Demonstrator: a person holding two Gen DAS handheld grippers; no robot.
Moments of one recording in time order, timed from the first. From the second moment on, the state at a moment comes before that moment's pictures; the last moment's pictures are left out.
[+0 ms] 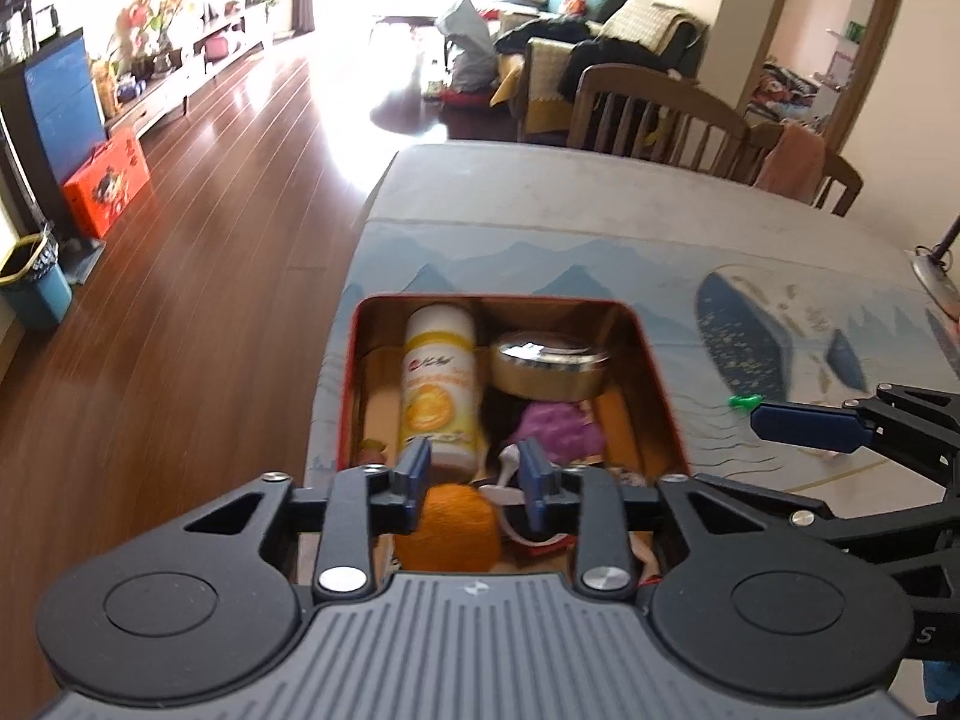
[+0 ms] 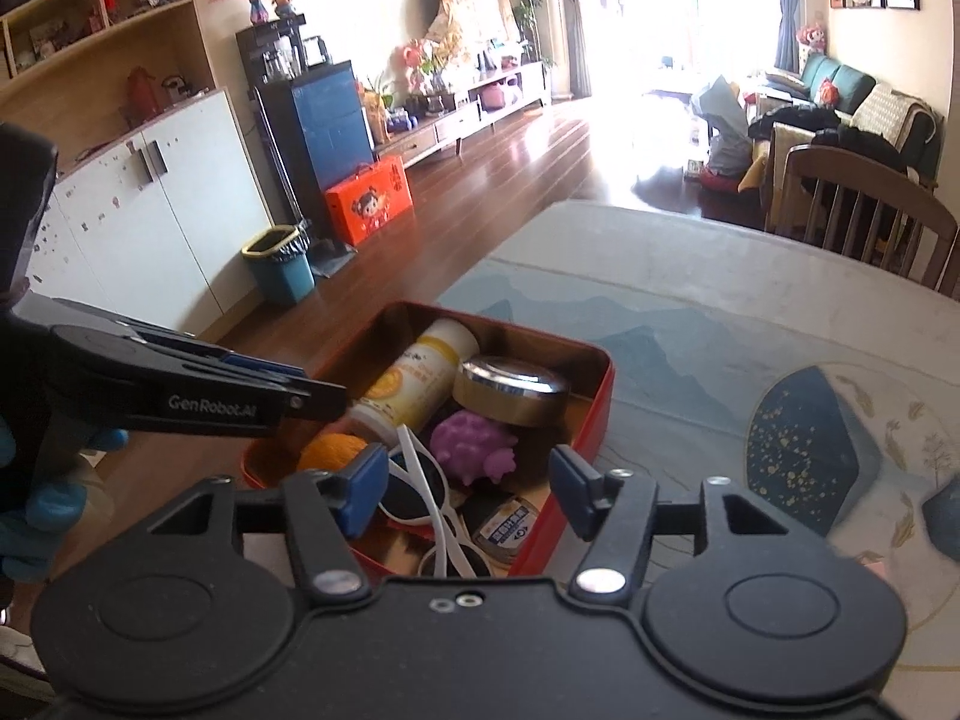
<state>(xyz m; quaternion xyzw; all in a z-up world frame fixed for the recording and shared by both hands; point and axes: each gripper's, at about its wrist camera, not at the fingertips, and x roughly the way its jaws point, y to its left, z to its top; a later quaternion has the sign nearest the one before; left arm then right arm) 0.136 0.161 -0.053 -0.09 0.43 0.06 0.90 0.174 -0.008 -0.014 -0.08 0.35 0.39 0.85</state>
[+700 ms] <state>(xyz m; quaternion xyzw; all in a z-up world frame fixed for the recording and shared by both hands) 0.149 0.069 -0.022 -0.06 0.37 0.02 0.93 0.174 -0.104 0.010 -0.05 0.32 0.34 0.88</state>
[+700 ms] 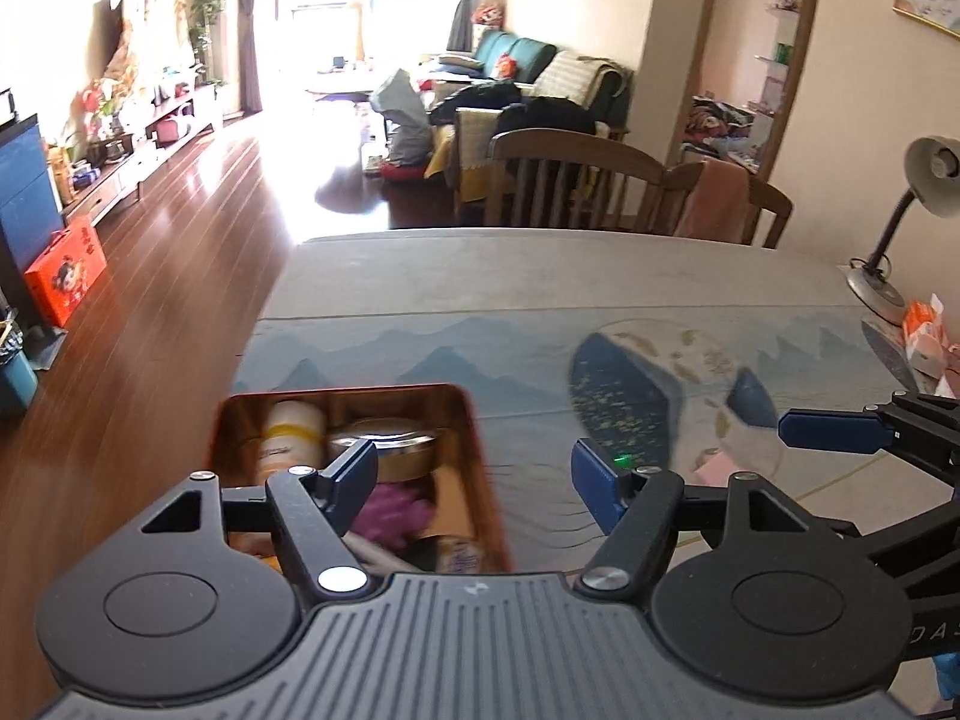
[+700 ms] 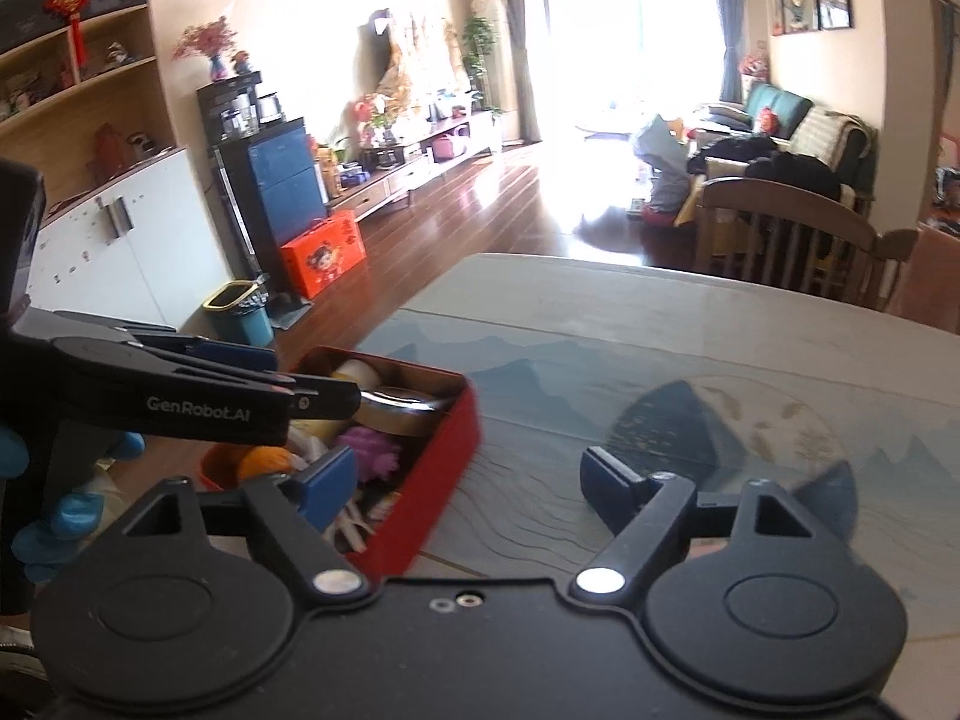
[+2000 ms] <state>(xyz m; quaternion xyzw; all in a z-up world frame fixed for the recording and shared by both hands) 0.256 -0.052 -0.120 -0.06 0.44 0.06 0.90 0.251 -0.200 -0.086 -0.12 0.40 0.33 0.85</state>
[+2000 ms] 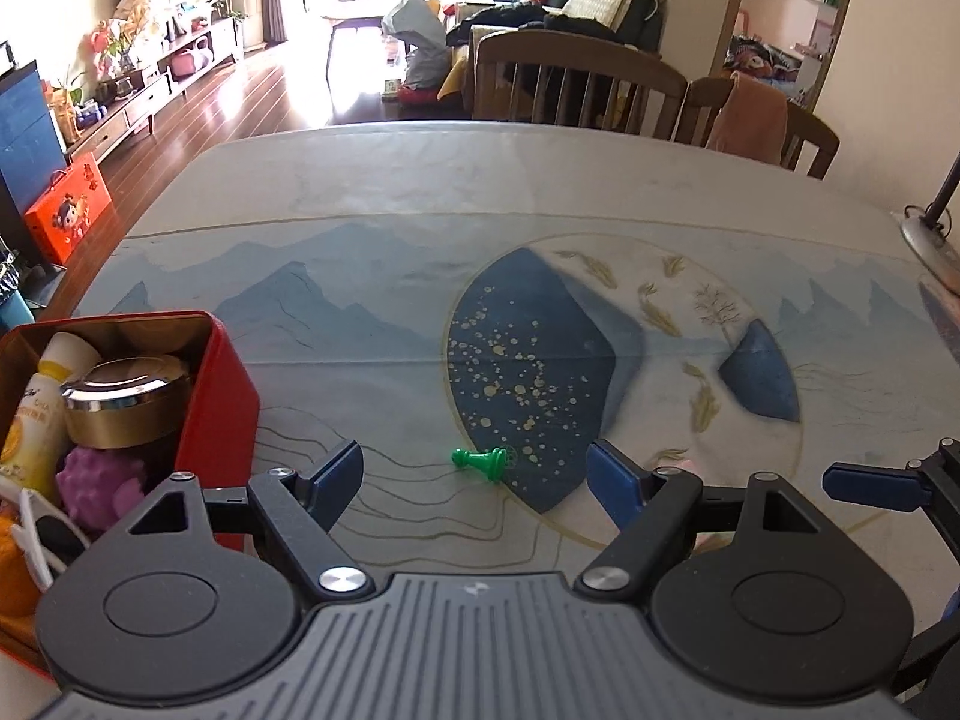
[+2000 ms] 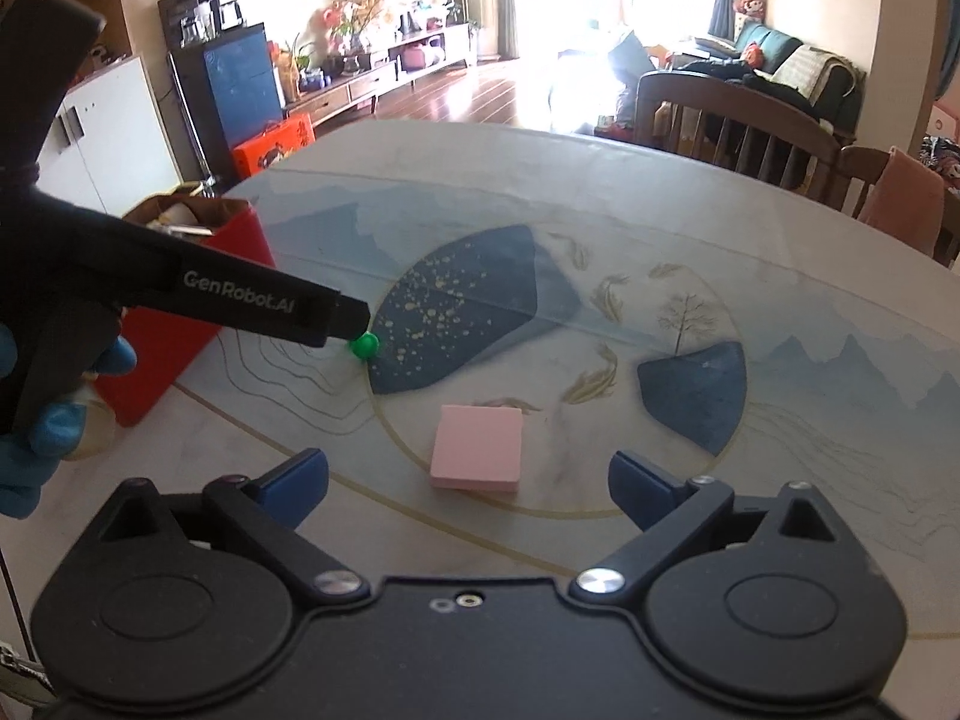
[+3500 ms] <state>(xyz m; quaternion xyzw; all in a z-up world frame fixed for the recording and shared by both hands) 0.275 -0.057 -0.153 -0.01 0.47 0.06 0.88 0.265 -0.189 -0.096 -0.12 0.40 0.32 0.85</state>
